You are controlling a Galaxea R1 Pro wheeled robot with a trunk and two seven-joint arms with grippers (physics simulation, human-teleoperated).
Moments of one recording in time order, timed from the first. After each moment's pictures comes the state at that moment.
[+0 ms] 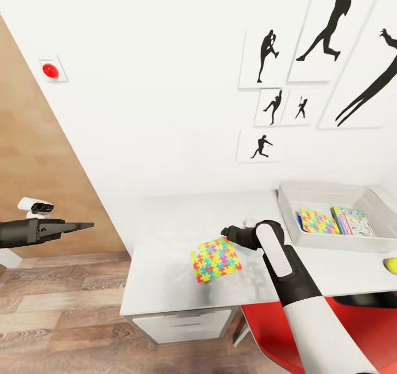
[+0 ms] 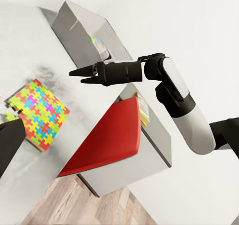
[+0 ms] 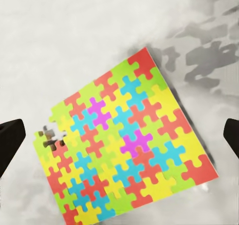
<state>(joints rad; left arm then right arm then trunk) -0.63 0.68 0.10 -1.30 0.46 1.03 -1.57 -0.72 0.07 0.15 -1.23 -0.91 0.94 -0.66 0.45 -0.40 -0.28</state>
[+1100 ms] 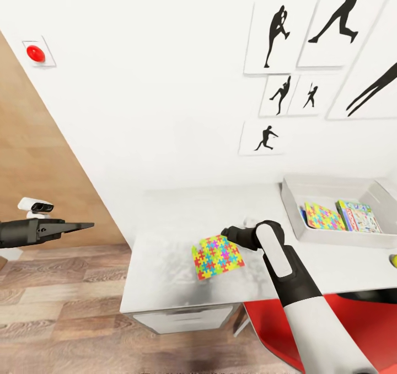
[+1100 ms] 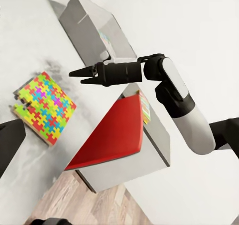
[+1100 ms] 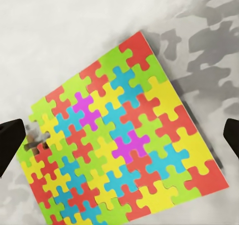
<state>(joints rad) -0.63 0.67 0.10 -1.30 0.46 1.03 -1.57 -0.72 0.07 0.15 -1.23 -0.91 0.94 -0.66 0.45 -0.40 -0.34</state>
